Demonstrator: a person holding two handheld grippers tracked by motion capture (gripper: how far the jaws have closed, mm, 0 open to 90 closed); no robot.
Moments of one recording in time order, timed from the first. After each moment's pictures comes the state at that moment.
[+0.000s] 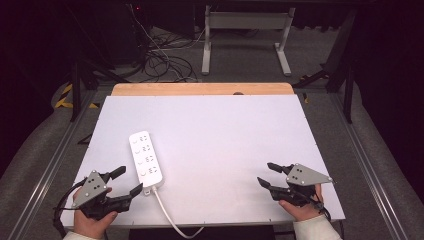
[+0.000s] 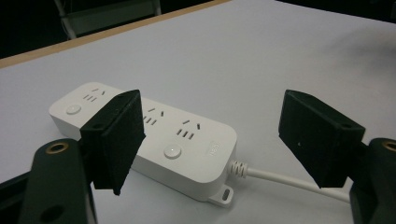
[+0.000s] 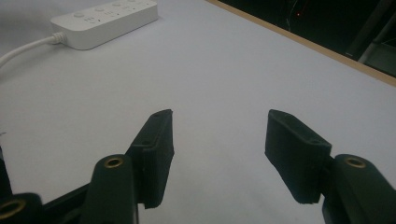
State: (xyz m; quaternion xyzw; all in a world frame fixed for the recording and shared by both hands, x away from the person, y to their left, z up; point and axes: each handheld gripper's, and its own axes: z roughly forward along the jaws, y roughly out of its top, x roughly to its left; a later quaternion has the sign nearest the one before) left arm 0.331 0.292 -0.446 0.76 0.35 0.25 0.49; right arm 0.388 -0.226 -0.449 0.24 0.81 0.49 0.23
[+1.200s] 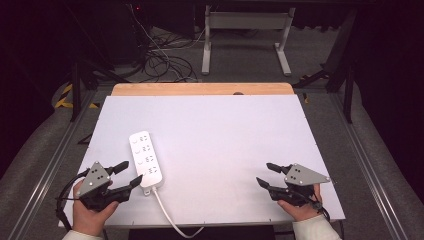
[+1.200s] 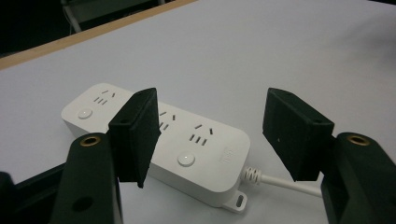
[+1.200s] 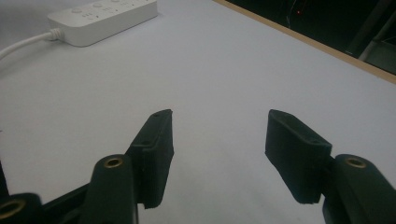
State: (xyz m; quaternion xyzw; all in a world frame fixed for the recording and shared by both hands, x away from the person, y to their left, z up) left arm 0.346 0.289 -0.430 0.77 0.35 0.25 0.46; right arm 0.388 -0.223 -0.450 0.24 0.81 0.48 0.23
